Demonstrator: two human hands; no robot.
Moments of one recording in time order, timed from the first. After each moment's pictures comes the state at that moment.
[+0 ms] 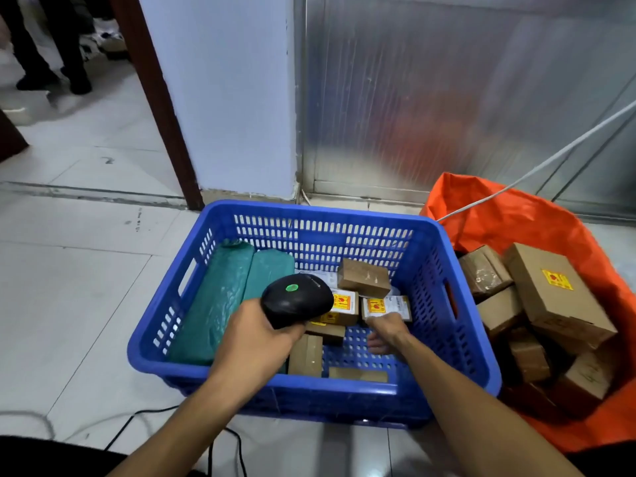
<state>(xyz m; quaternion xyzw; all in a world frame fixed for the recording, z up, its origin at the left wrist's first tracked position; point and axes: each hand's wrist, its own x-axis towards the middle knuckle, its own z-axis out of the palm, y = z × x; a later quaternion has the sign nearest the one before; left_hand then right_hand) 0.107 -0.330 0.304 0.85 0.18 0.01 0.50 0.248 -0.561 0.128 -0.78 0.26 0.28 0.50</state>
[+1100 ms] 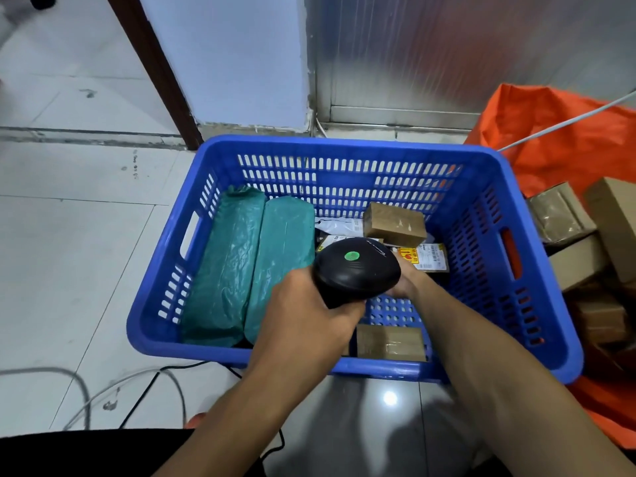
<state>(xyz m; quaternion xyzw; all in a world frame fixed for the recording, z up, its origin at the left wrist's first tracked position) 0.133 -0.343 0.286 0.85 0.09 -0.02 0.52 0.351 -0.549 -0.048 -0.55 0.35 0.36 0.67</state>
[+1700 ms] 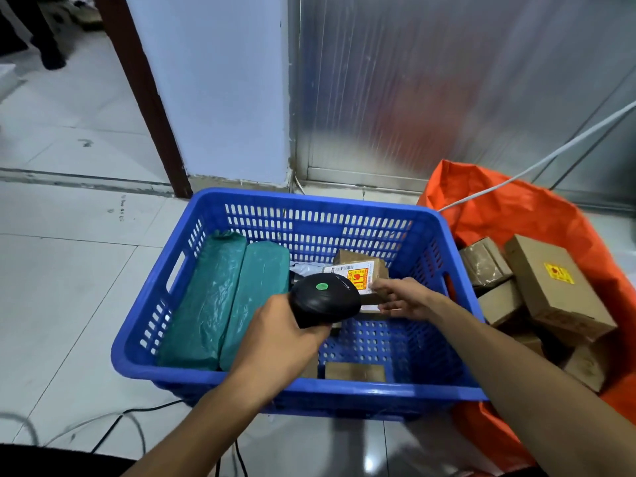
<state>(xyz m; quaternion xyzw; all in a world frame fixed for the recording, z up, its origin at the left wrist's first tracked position) 0.125 -0.347 0.299 0.86 0.10 -0.02 0.50 0.286 -0.586 0.196 -0.71 0.21 0.33 0.58</state>
